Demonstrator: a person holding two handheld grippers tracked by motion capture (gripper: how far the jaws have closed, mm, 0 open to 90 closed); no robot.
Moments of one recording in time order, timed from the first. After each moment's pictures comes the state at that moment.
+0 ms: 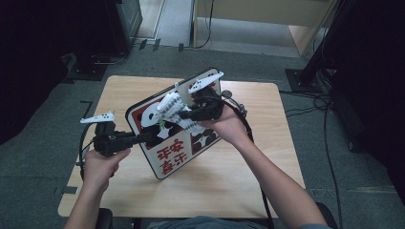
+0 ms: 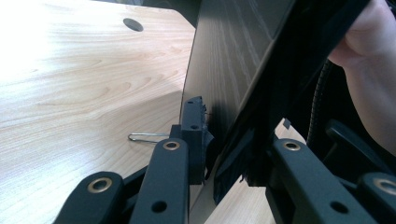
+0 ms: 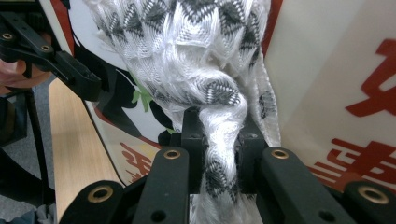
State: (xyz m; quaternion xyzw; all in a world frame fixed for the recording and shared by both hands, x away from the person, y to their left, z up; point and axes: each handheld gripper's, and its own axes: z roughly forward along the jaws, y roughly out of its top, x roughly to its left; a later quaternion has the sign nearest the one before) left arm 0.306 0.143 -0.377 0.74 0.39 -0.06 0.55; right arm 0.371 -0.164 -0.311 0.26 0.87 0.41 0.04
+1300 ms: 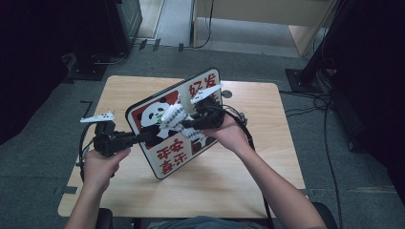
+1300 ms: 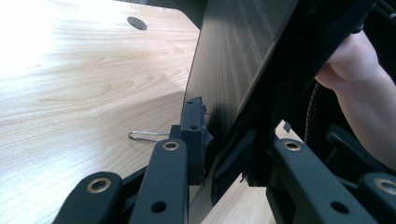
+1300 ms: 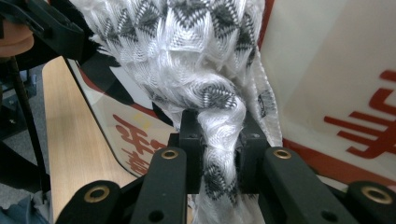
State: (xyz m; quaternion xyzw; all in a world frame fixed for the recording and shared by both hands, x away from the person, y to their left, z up) left arm 0.306 0.142 -0.376 0.73 0.41 -0.06 0.55; right arm 0.365 -0.169 -0.342 0.27 0.88 0.40 0.03
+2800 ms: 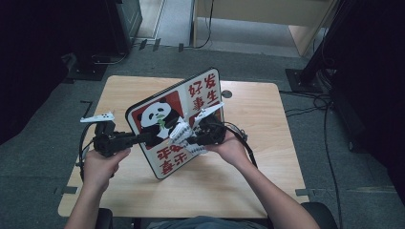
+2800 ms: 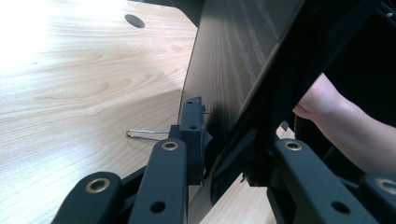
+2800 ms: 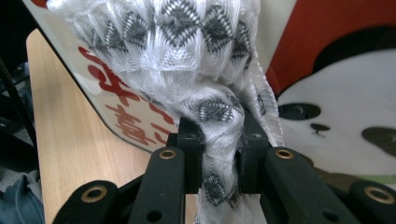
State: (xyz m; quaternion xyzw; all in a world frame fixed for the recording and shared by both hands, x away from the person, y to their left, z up) left arm 0.306 0.143 -0.376 0.73 0.41 -0.07 0.55; right arm 0.355 -0.180 -0.406 0.30 0.88 0.37 -0.01
